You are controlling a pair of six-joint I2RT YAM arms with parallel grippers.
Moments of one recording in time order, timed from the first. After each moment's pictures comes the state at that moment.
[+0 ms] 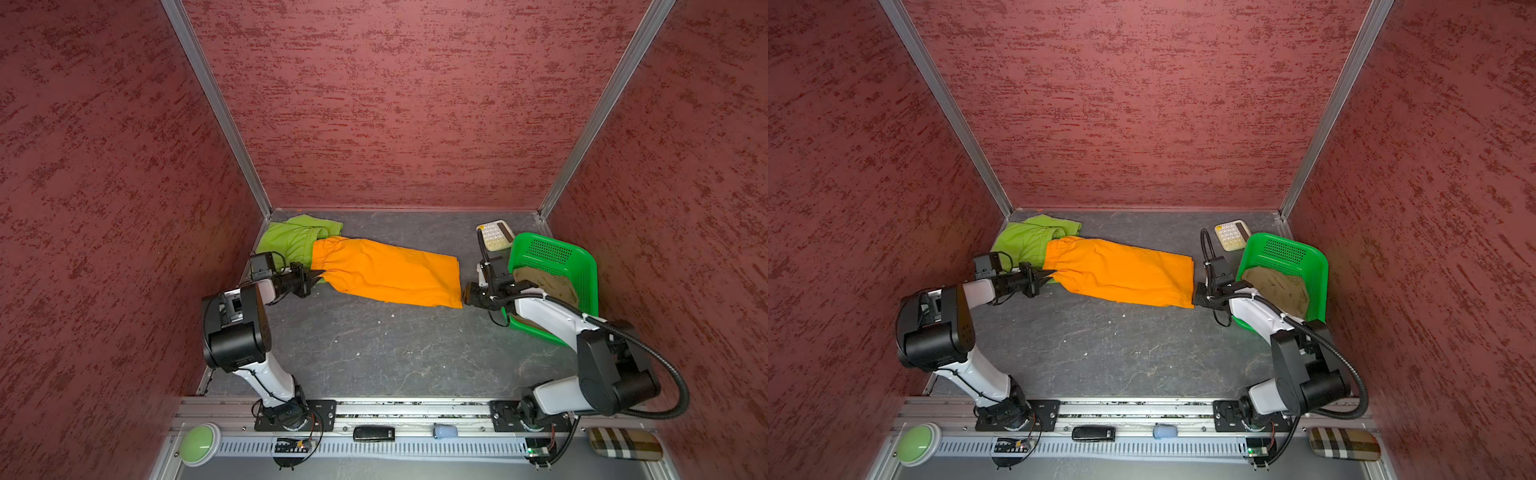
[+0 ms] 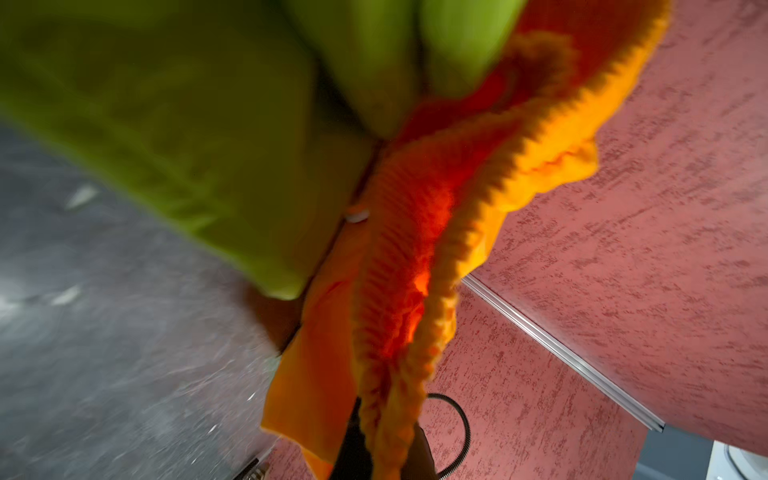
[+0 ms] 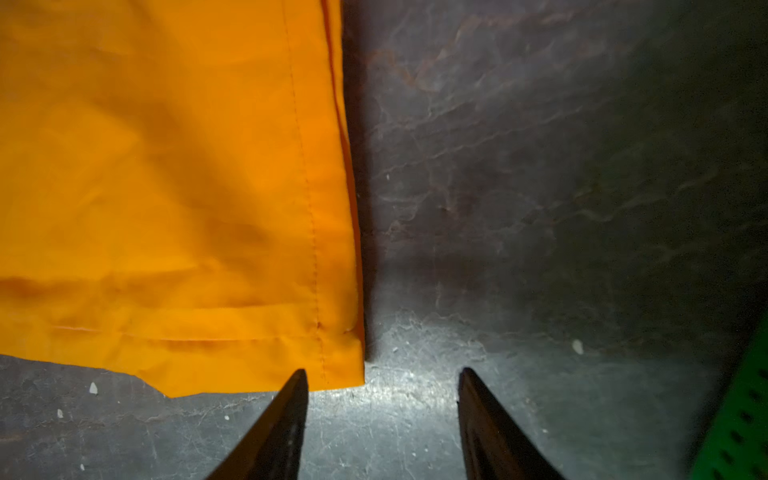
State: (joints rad) left arm 0.34 1.71 0.80 -0.04 1.02 -1.22; right arm 0.30 1.40 0.81 -0.39 -0.07 0.52
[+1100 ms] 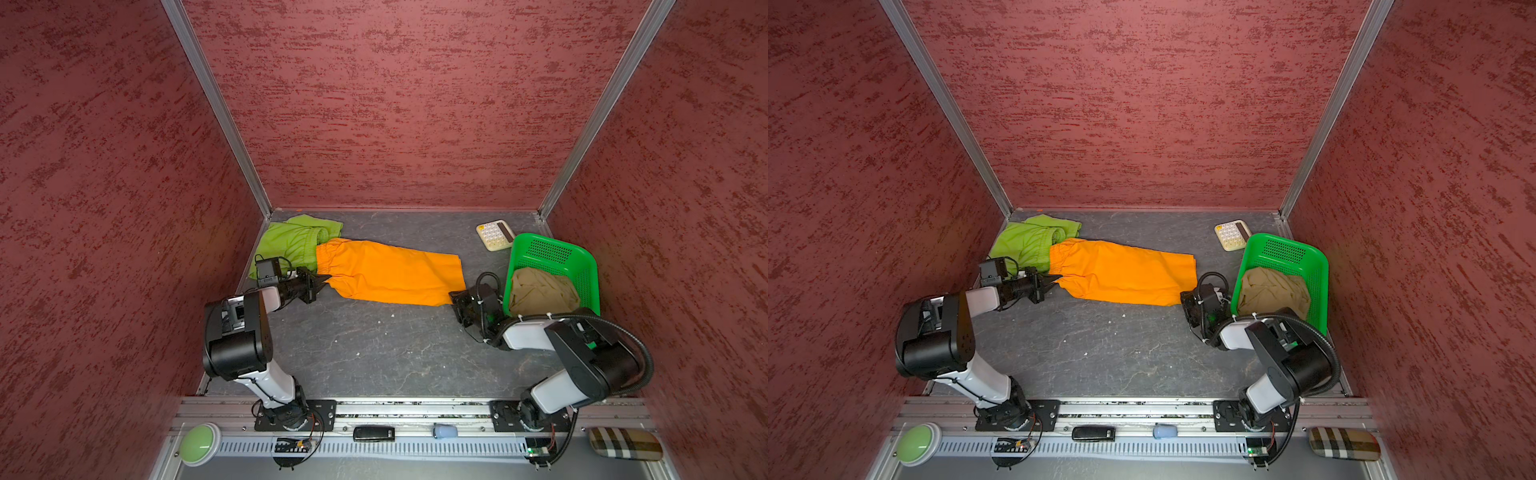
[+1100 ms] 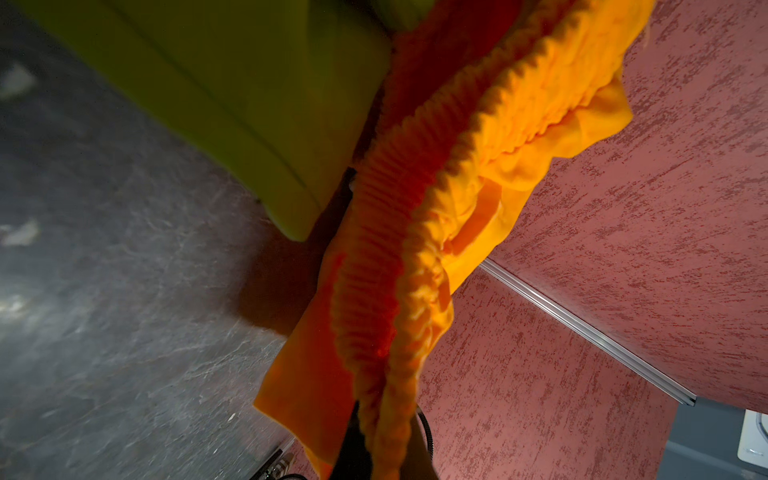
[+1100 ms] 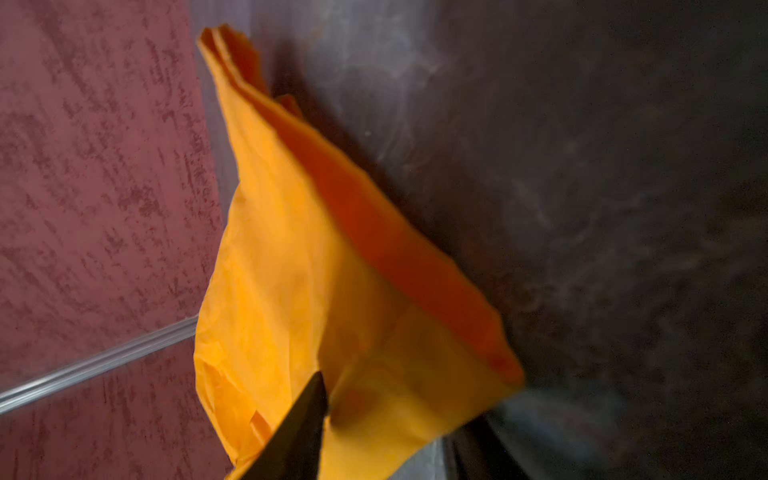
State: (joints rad) left arm 0.28 1.64 0.74 0.03 1.02 -1.22; right arm 0.46 1.58 0.41 0.53 0.01 1.59
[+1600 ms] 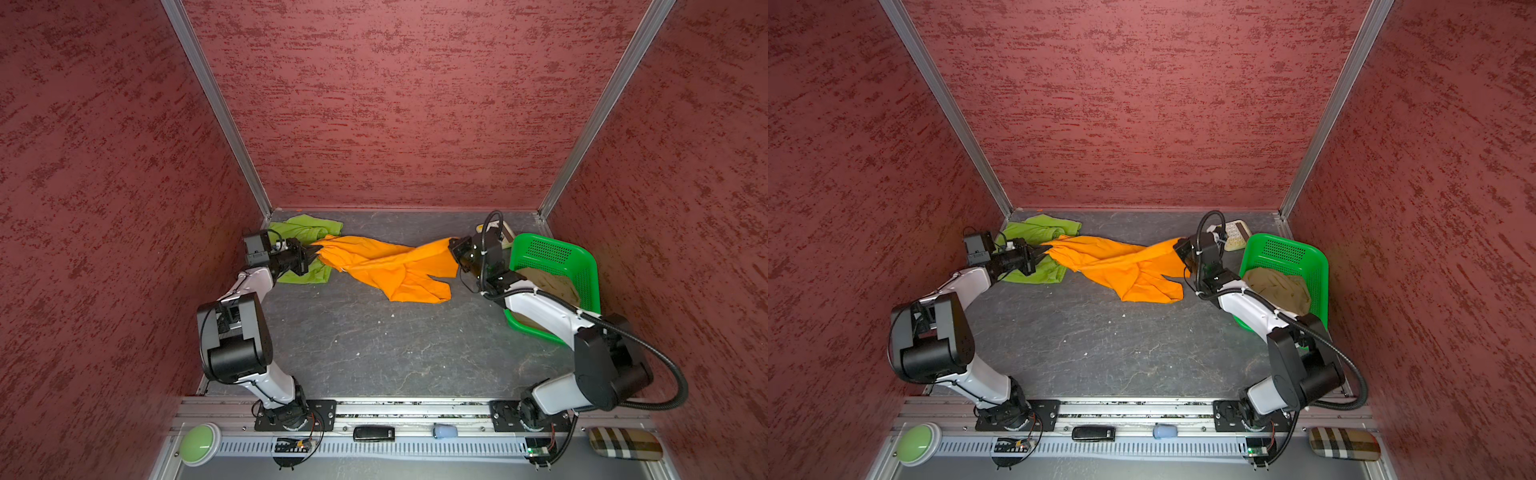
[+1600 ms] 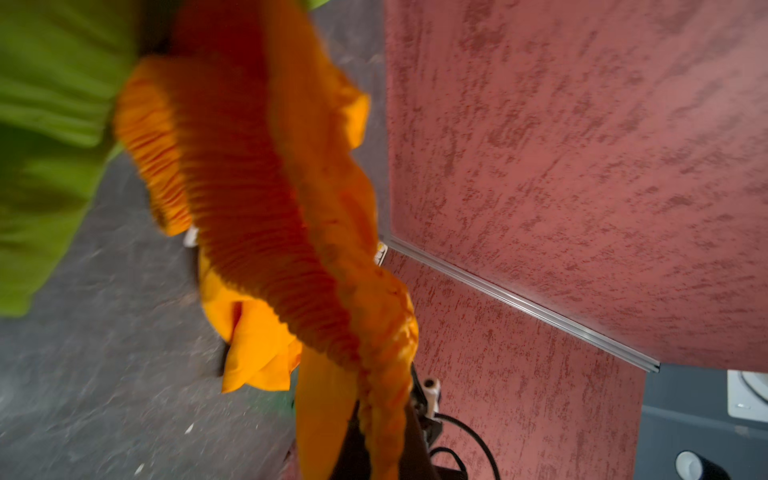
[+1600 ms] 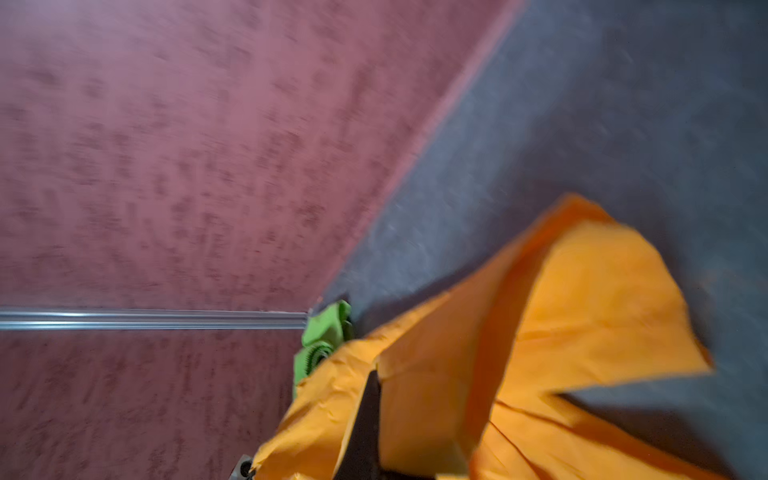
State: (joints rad) left arm 0.28 1.63 1.10 -0.04 0.98 -1.29; right arm 0.38 1.47 1.05 0.15 0.08 1.14
